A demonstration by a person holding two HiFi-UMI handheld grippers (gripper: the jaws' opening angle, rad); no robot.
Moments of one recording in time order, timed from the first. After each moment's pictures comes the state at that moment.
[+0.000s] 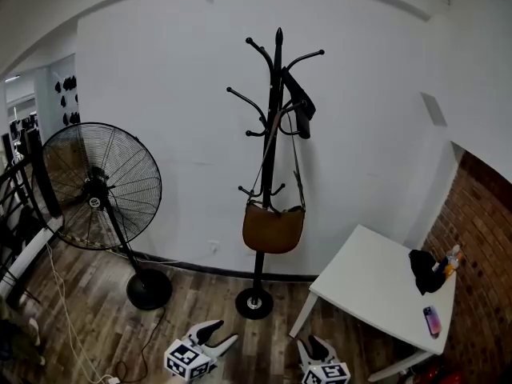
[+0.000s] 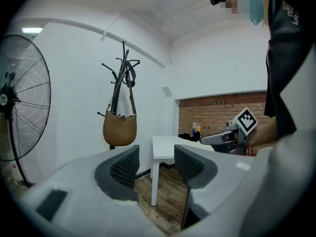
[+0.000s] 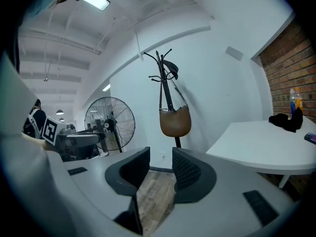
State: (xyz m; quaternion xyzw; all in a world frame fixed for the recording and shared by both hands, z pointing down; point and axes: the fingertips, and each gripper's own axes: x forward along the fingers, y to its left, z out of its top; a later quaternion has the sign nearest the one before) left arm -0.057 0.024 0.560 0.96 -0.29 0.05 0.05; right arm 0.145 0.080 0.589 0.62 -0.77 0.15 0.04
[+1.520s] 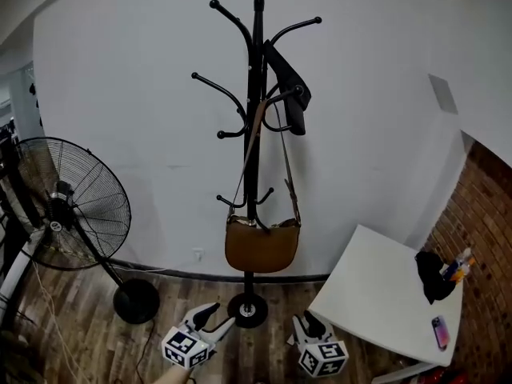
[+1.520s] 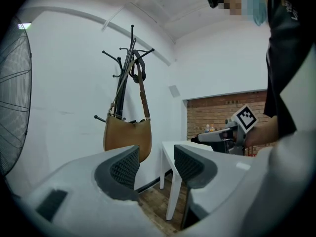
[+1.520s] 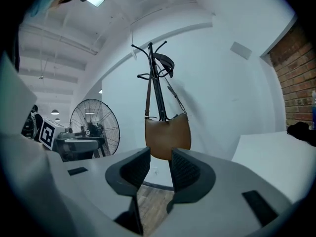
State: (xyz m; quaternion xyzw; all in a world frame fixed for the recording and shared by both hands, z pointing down) left arm 0.000 -0.185 0.547 0.96 -0.28 0.03 0.03; right arm 0.189 -0.135 0.550 0.64 -0.76 0.12 0.01
